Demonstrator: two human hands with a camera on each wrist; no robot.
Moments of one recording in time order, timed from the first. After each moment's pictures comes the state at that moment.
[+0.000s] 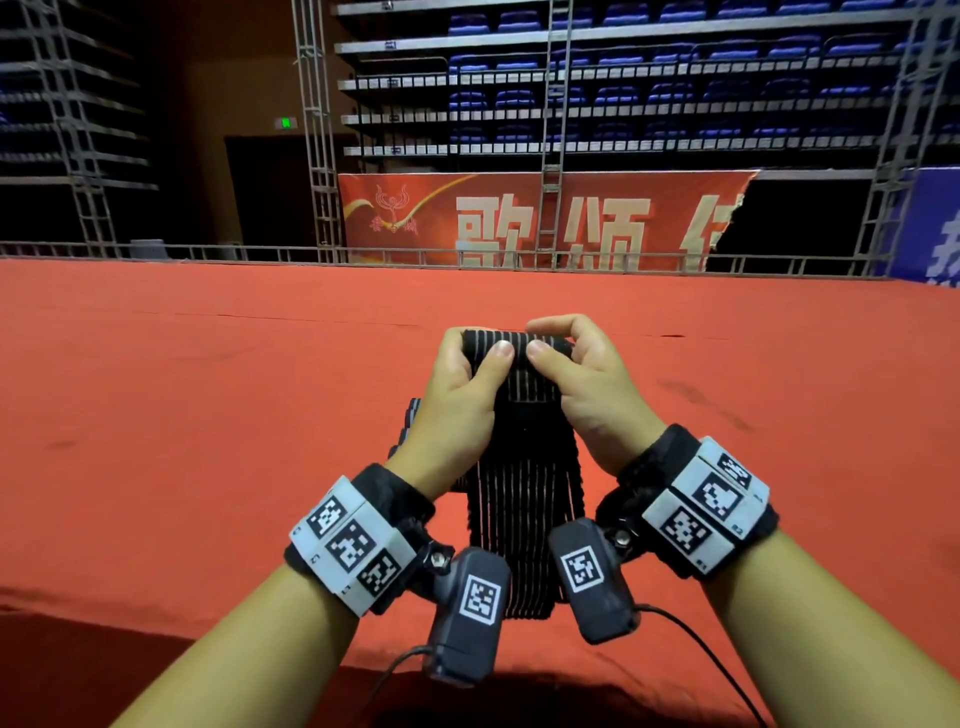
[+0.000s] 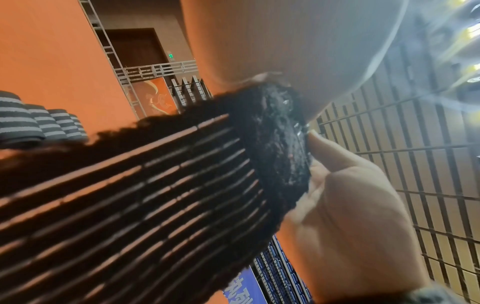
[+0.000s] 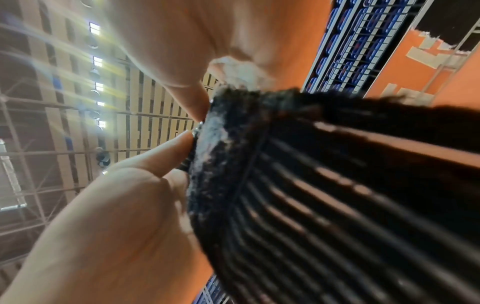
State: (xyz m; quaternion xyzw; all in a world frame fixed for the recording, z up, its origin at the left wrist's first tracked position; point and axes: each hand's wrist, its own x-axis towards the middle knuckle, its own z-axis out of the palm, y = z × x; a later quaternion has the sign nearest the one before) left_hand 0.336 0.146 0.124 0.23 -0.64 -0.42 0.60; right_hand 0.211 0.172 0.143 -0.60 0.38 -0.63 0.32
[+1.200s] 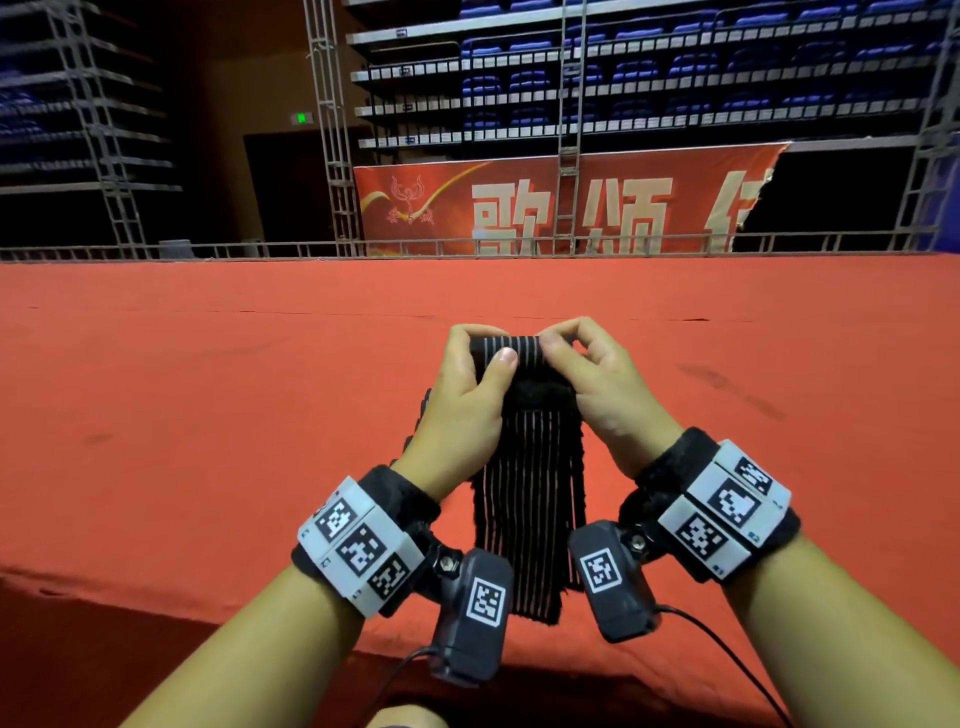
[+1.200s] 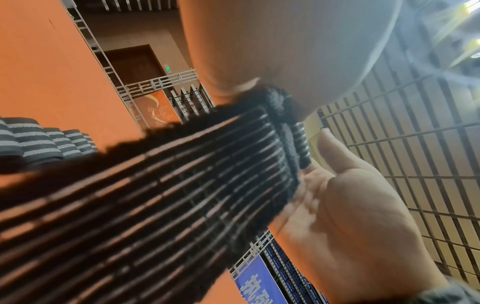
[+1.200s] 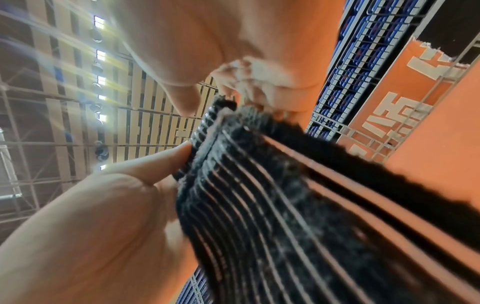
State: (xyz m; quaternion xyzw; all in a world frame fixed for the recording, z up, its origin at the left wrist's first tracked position) left_hand 0.339 0.144 0.112 0.28 -0.69 -0.33 0.58; right_hand 0.202 0.168 0.129 -0.60 0.38 -0.62 0.33
